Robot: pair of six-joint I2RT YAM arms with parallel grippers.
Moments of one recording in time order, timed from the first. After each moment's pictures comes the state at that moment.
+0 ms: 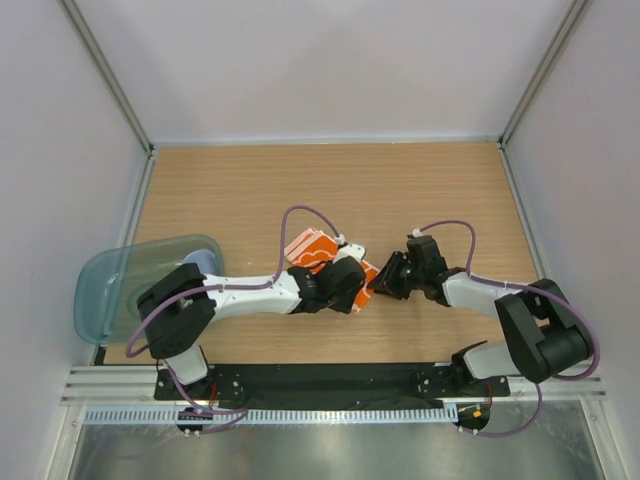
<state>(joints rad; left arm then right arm) -1.12 1.69 1.03 -0.28 -0.29 -0.58 0.39 1.38 0.45 0.06 -0.31 0.92</state>
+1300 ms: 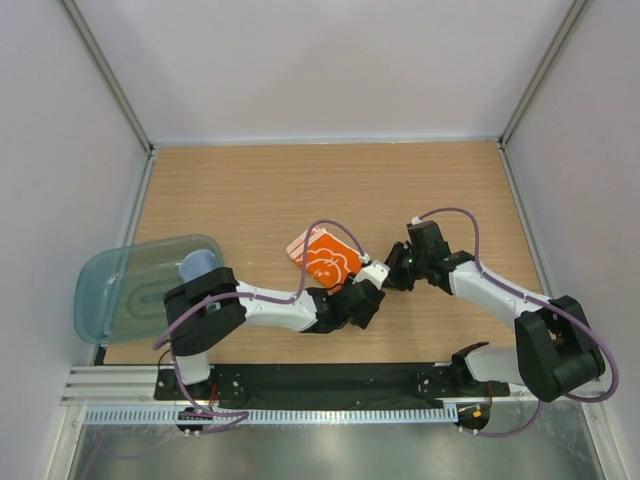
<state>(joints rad) -1.23 1.82 0.98 0.01 -0.37 -0.44 0.39 1.28 0.62 -0.27 -0.33 0.85</state>
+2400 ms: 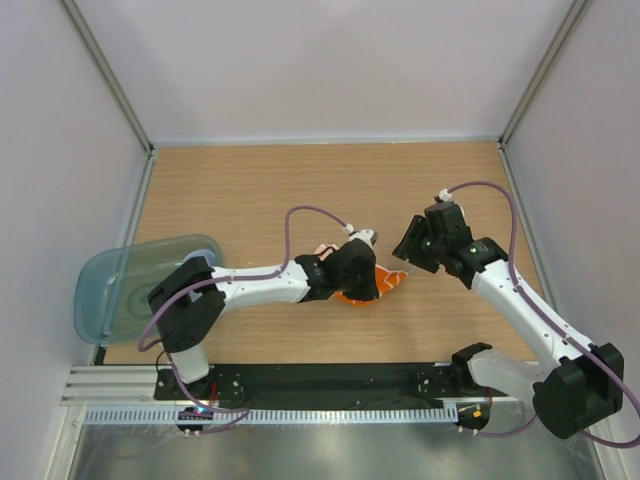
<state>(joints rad) -1.09 1.76 1.15 -0.15 -0.04 -0.80 0.38 1.08 0.86 -0.62 0.04 0.74</state>
